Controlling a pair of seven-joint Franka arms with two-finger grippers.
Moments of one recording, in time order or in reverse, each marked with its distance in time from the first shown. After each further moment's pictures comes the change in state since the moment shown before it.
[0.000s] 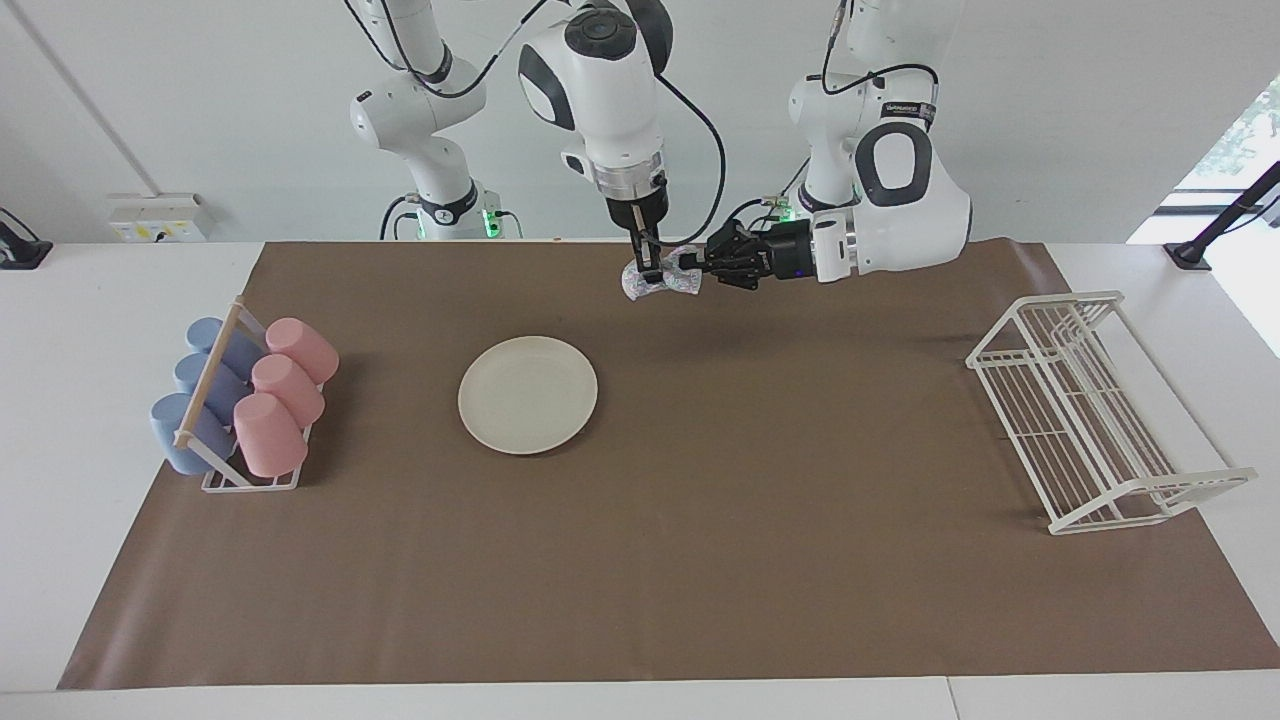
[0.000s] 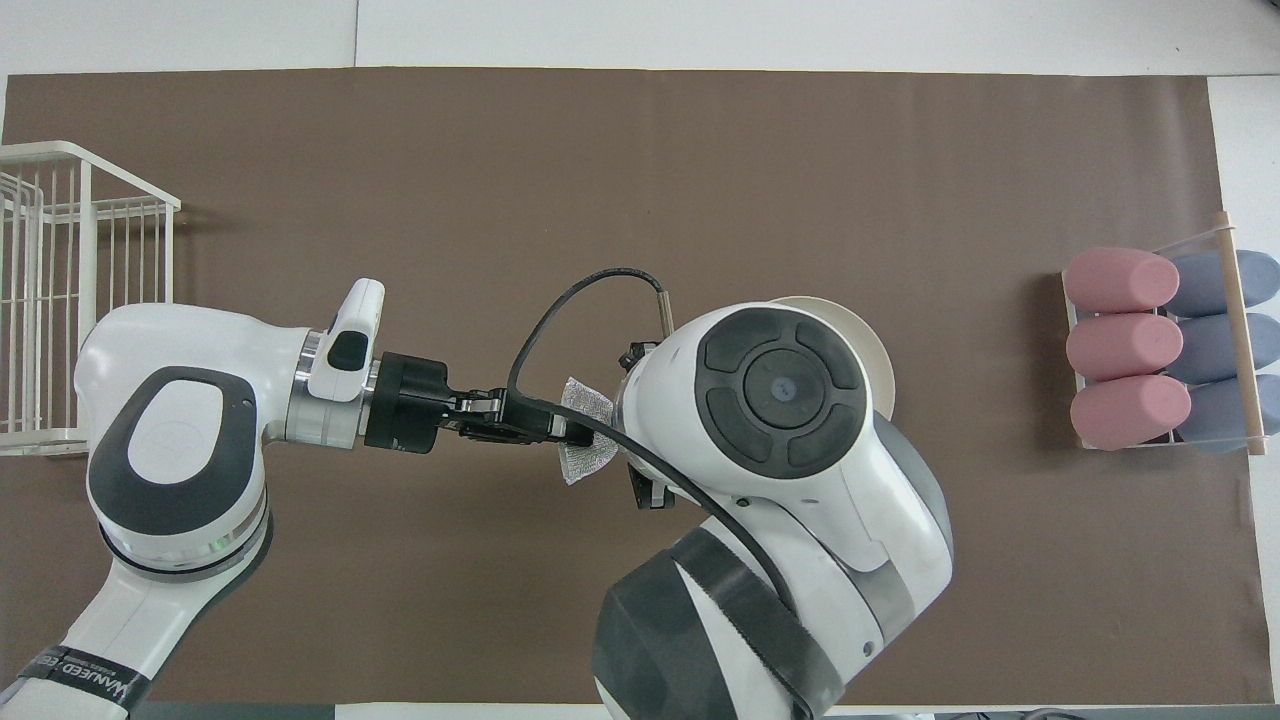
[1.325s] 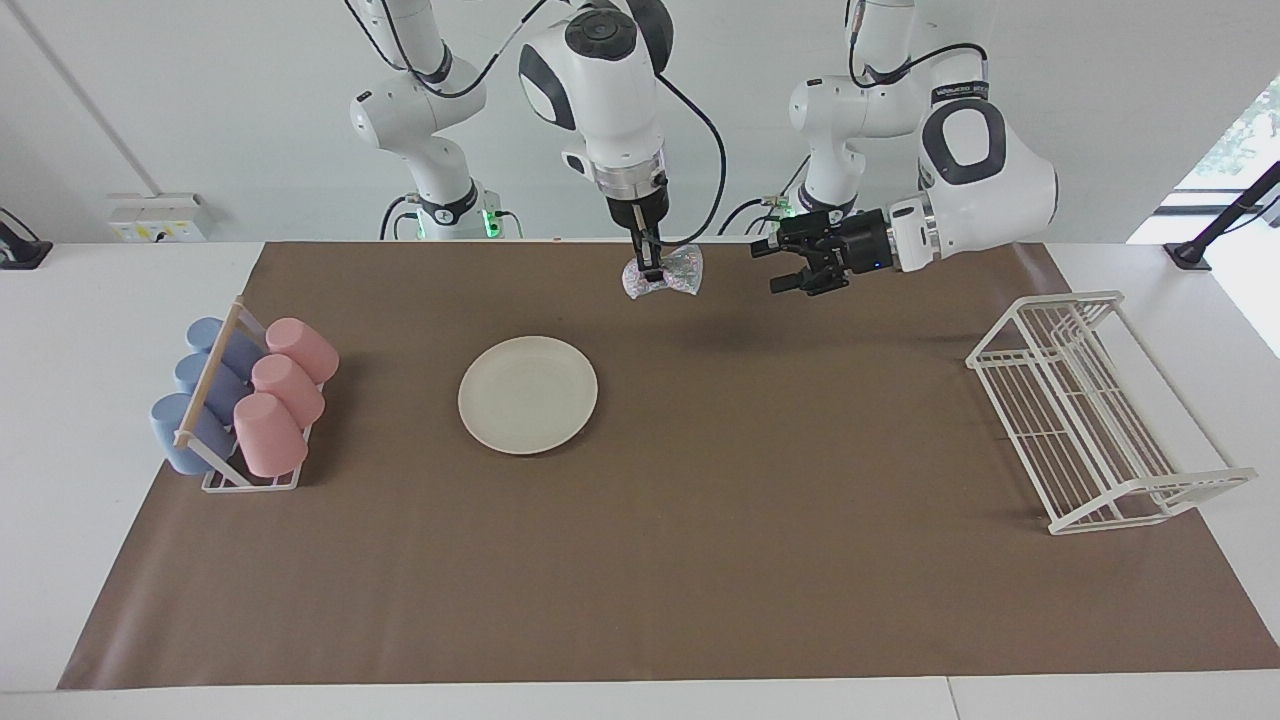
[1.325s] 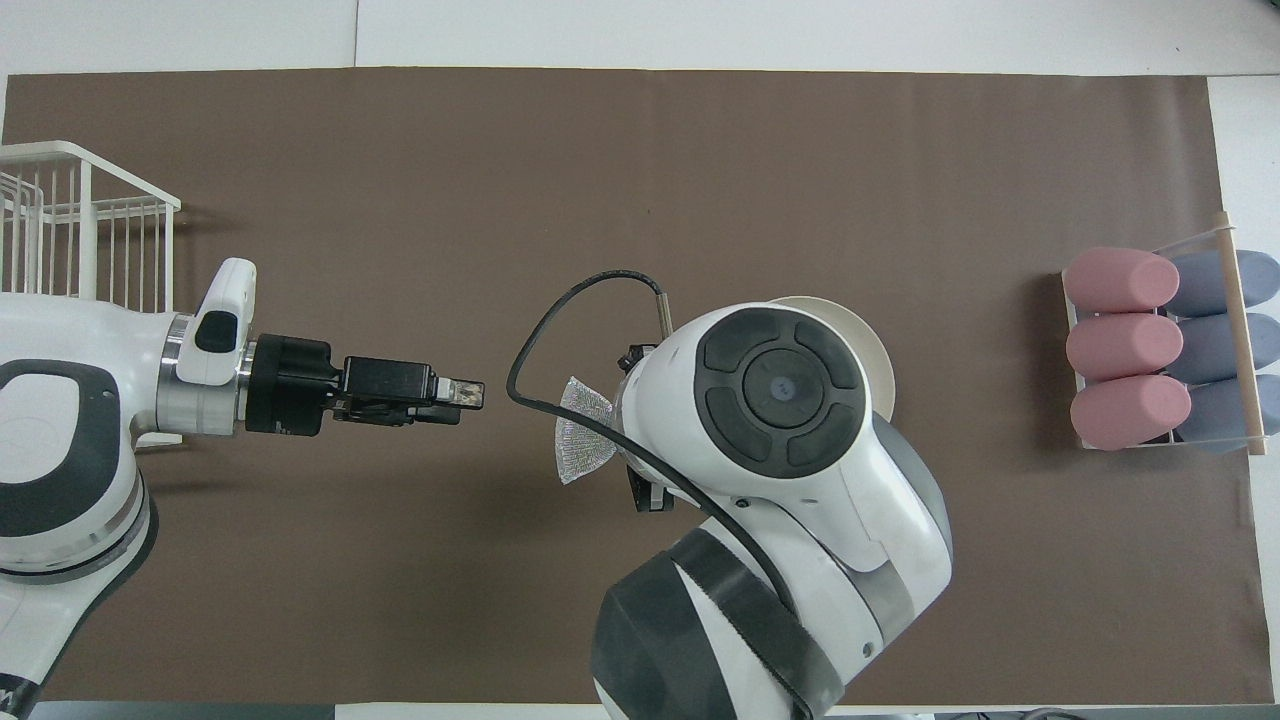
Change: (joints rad) left arm 0.160 -0.041 0.006 0.000 0.107 -0.063 -0.019; right arm 0.001 0.000 0.001 0.000 0.007 -0.005 0.000
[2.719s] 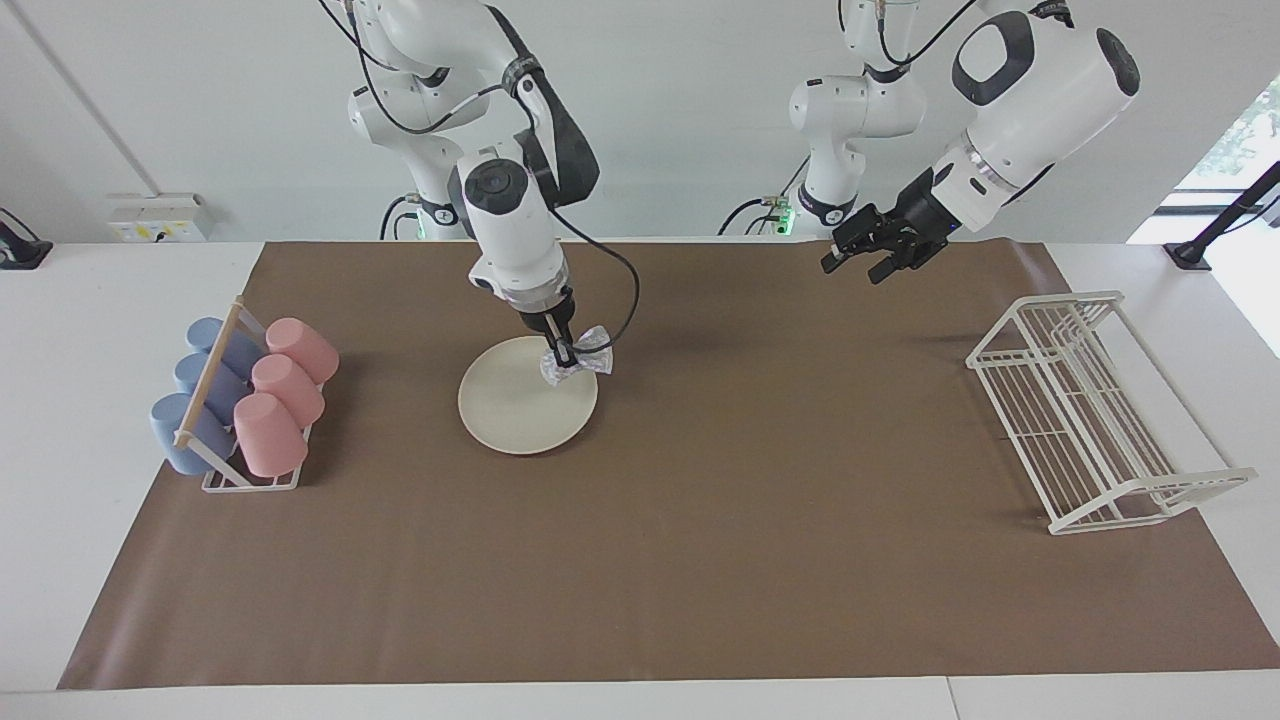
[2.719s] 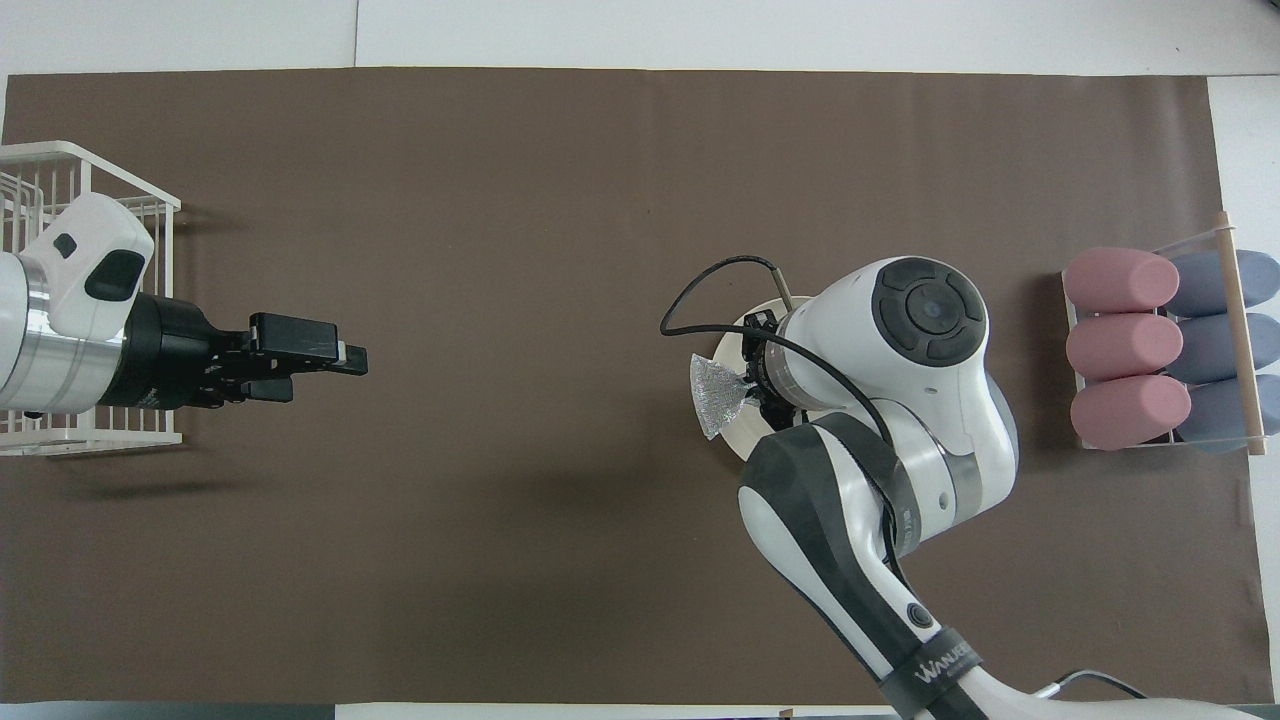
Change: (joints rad) left arm 0.011 -0.067 0.014 0.230 0.688 -0.006 -0.494; right arm -0.194 0.015 -0.010 -0.231 0.007 0.173 -0.452
